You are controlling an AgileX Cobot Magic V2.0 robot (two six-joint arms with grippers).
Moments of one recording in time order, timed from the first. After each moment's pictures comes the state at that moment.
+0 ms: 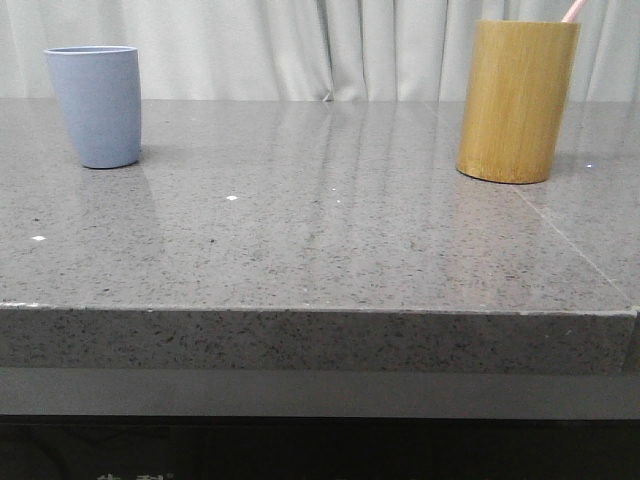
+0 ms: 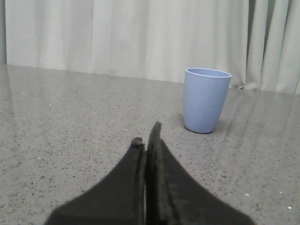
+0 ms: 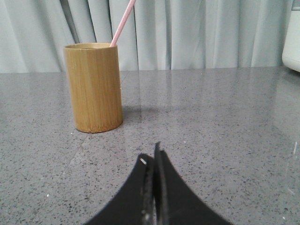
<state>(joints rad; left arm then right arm) -0.03 0.00 0.00 -0.07 0.02 0.01 0.01 -0.01 0.03 0.05 0.02 0.05</state>
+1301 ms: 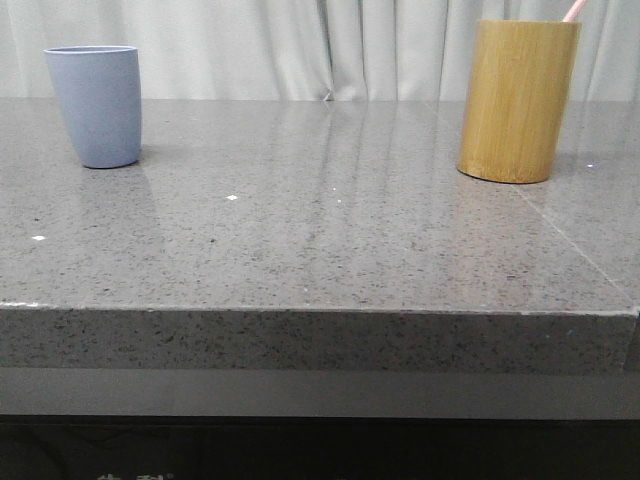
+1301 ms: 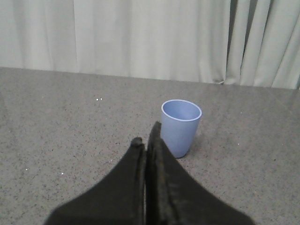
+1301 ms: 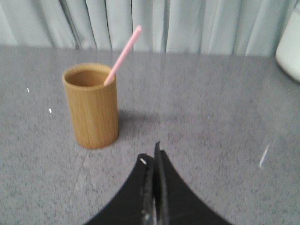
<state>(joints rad) -0.03 0.42 -0.75 -0.08 0.60 0.01 0.01 0.46 -0.68 -0.02 0.54 0.05</state>
